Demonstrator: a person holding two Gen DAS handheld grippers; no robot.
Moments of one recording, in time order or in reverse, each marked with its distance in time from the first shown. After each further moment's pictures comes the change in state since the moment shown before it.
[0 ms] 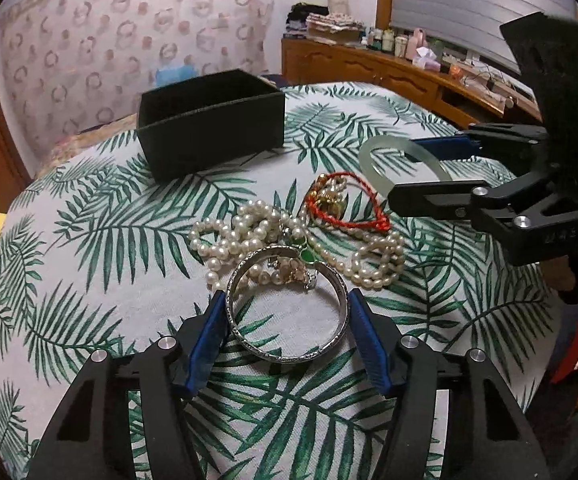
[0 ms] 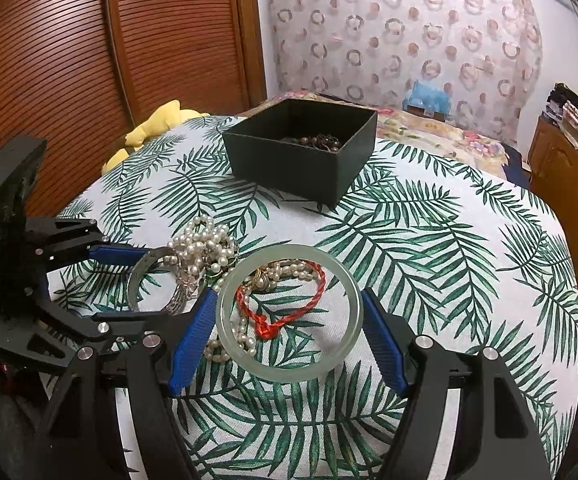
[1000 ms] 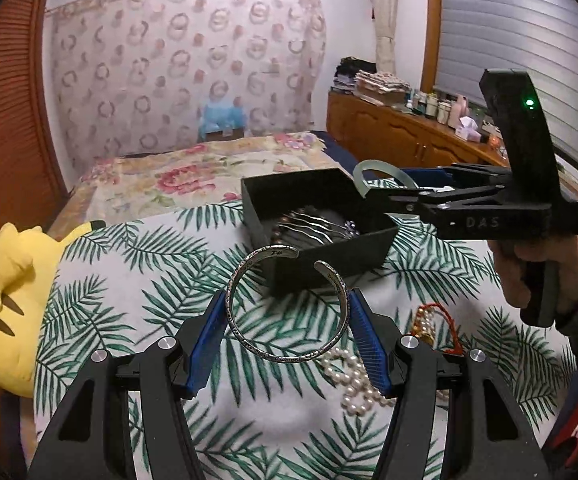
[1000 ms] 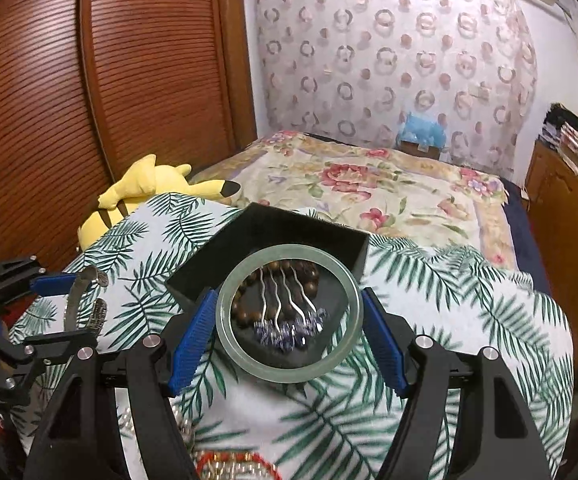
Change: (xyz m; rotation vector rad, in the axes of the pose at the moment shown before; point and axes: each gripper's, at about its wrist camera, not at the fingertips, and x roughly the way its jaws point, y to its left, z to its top) left arm -0.028 0.091 0.061 -0.127 -0.175 0.084; right arm 0.061 -0.028 0.129 0.005 -0.106 -0.028
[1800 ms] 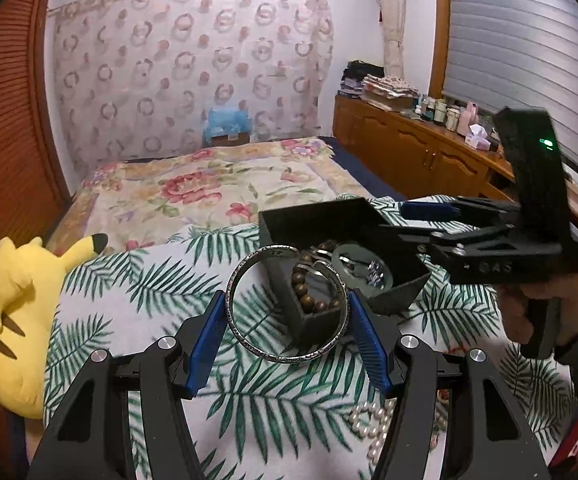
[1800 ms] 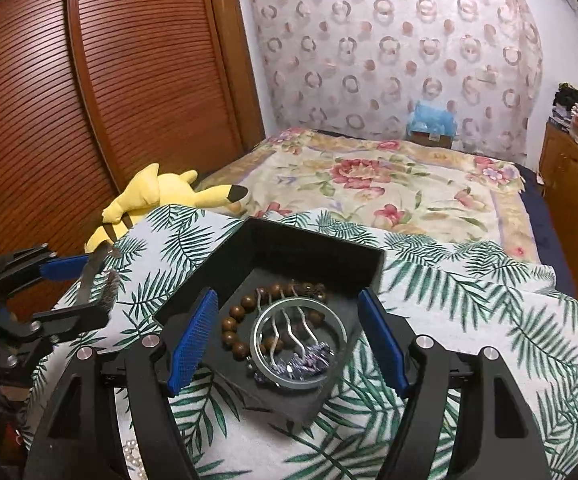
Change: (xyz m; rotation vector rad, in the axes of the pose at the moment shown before) left arm 0.026 0.014 0.038 -0.005 -0.006 0.008; right arm 0.016 -0.016 0.007 0.085 -0.005 0.060
